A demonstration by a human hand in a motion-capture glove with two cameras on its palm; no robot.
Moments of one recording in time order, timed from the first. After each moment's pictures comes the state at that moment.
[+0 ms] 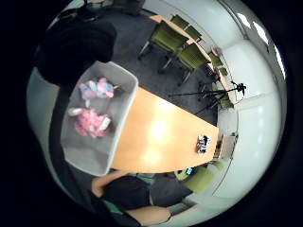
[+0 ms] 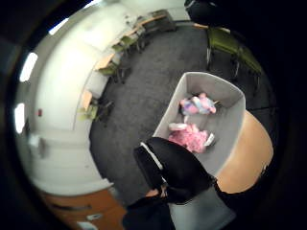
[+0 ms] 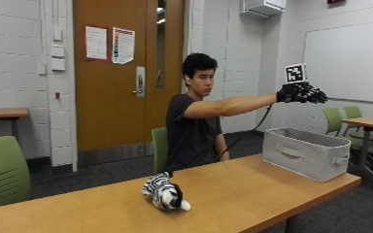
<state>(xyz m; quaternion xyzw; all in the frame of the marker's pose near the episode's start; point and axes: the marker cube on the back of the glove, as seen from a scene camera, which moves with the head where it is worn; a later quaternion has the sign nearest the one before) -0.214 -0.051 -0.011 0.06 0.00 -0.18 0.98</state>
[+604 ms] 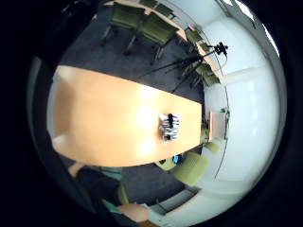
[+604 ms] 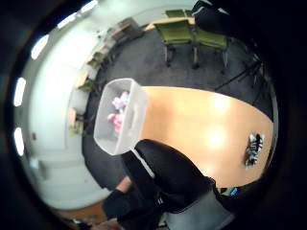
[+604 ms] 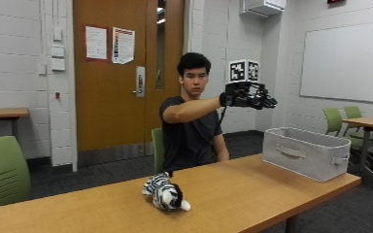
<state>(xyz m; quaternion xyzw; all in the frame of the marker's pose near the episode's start) 0.137 -0.023 0.001 0.02 0.02 -0.03 1.00</state>
